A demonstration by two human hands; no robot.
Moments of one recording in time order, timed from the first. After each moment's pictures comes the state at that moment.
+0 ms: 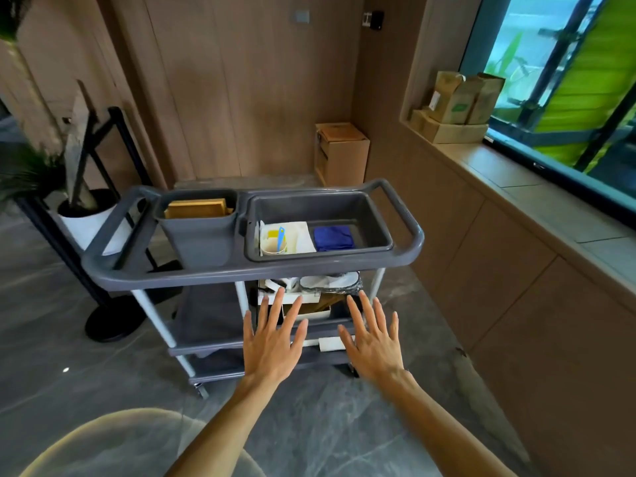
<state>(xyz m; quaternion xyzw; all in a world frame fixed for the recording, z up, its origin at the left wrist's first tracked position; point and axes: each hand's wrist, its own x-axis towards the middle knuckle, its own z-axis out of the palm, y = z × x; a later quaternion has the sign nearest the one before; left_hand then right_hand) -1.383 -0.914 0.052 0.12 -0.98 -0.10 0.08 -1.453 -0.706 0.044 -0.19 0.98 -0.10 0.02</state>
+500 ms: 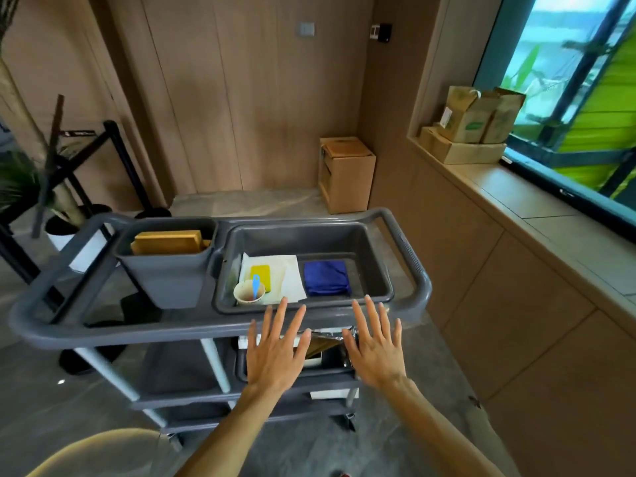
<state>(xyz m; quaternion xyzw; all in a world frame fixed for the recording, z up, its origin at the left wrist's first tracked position) -1.572 -0.903 0.035 0.13 -0.98 -0.10 0.09 -1.649 -0.701 0.039 -0.20 0.97 -0.11 0.02</state>
